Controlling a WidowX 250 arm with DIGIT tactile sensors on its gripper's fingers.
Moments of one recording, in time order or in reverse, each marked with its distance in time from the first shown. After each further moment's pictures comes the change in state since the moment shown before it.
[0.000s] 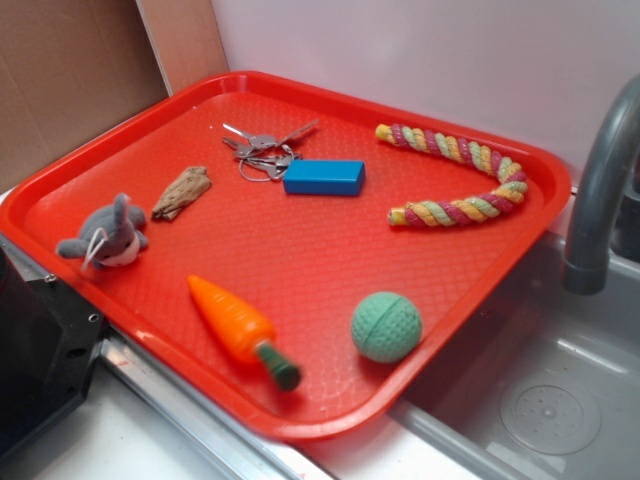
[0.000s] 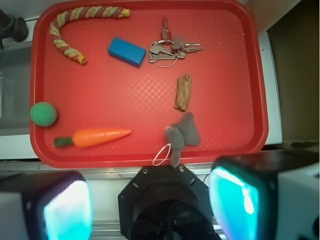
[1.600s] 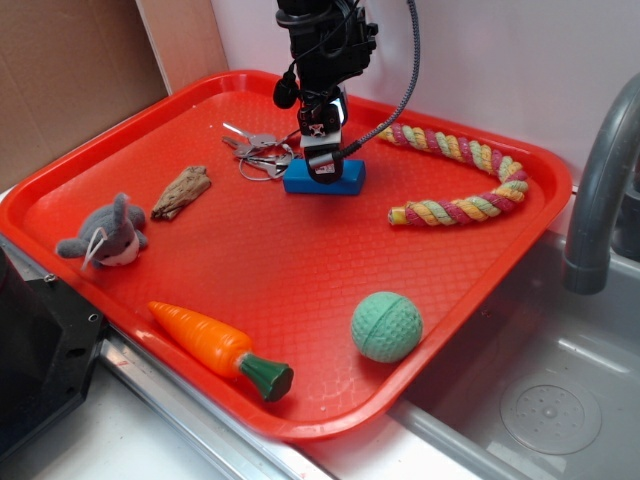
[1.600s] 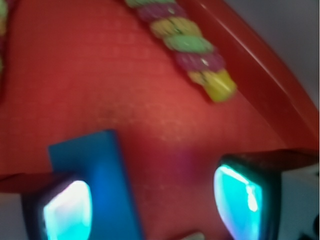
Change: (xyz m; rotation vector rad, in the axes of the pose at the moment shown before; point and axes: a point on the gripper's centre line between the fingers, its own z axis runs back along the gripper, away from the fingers) arm 0.169 -0.007 -0.214 -0.052 -0.001 -0.867
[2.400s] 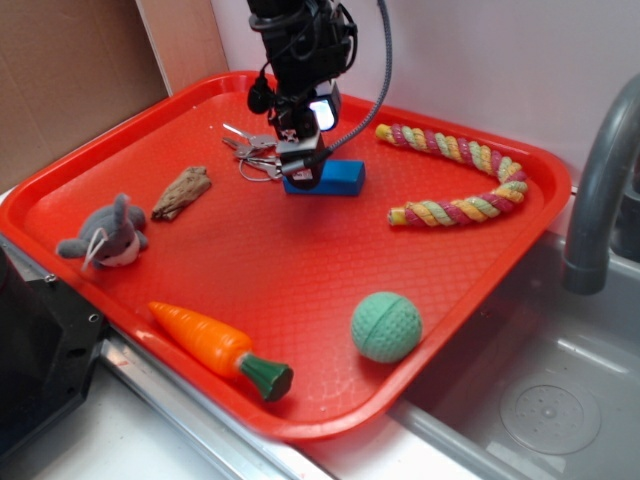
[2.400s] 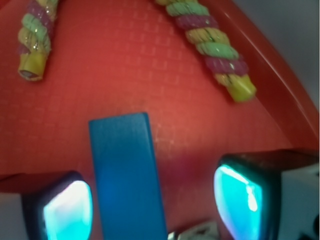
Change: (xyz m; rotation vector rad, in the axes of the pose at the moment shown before) arm -0.008 -0.008 0.006 0.025 -0.092 -0.112
